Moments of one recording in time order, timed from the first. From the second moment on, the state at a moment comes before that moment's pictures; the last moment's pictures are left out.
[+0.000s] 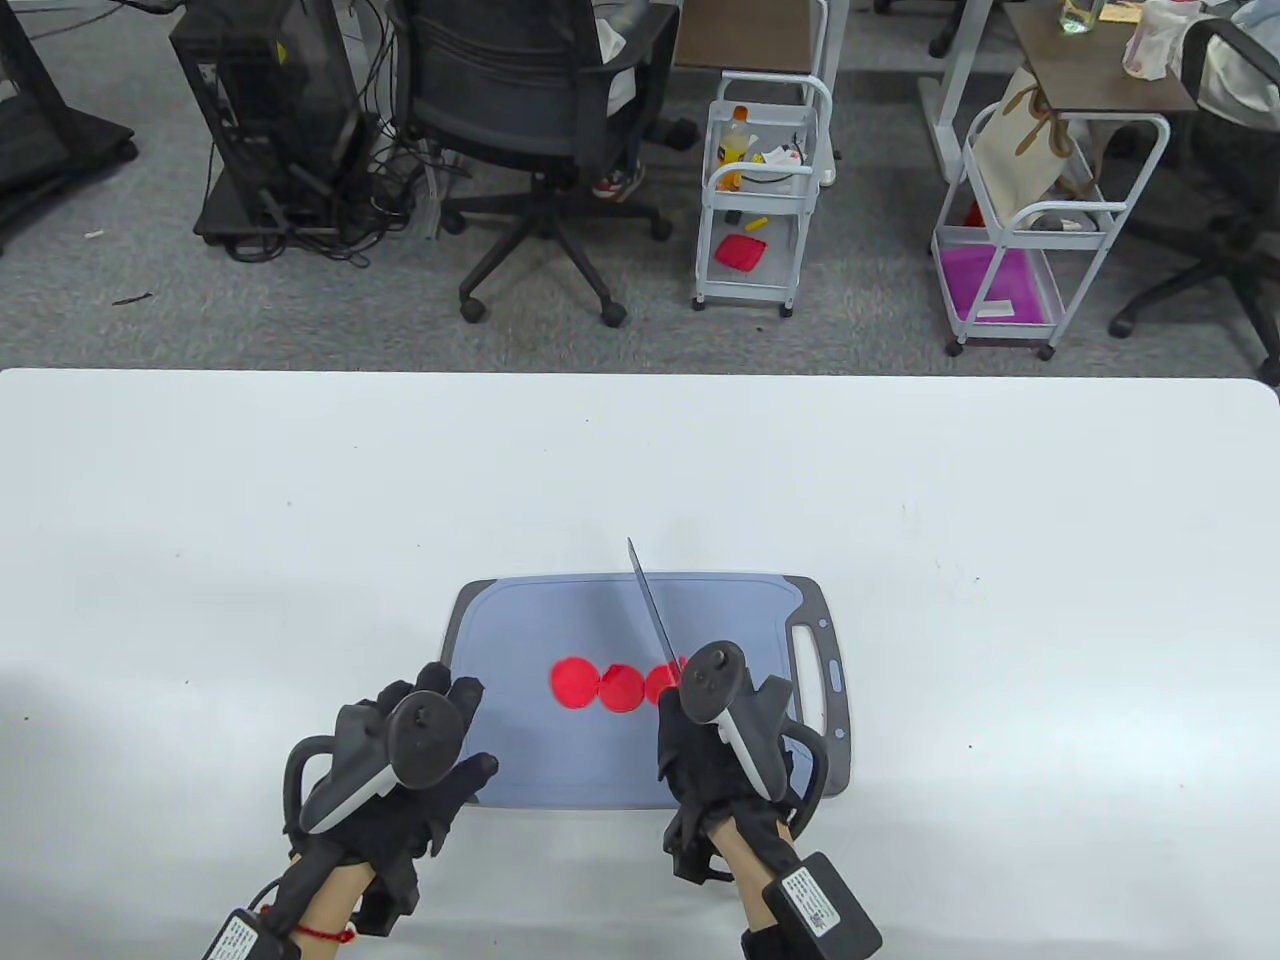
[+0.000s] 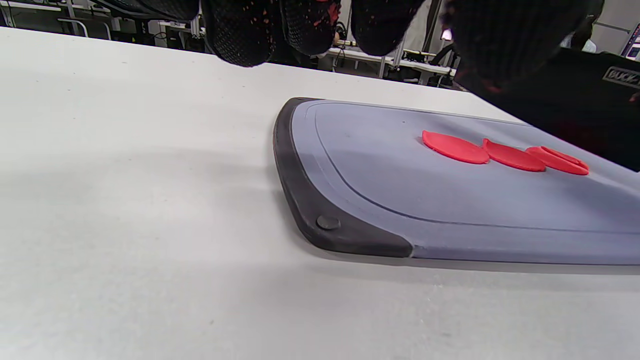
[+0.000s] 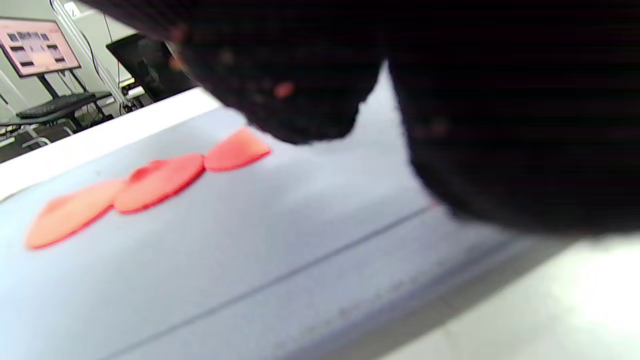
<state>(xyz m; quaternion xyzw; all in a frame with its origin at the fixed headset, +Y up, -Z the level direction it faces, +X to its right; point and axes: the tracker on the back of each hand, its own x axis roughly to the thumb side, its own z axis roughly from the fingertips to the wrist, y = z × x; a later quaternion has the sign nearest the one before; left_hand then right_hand) -0.231 -0.718 -0.253 -0.13 -0.06 0.06 0.99 0.057 -0.734 -0.280 -0.17 0.08 0.97 0.18</state>
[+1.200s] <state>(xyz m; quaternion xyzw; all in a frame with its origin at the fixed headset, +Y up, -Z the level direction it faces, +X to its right) -0.232 -0.720 -0.253 -0.14 -0.06 0.06 0.99 0.049 -0.746 -0.290 -0.18 0.14 0.96 0.18</state>
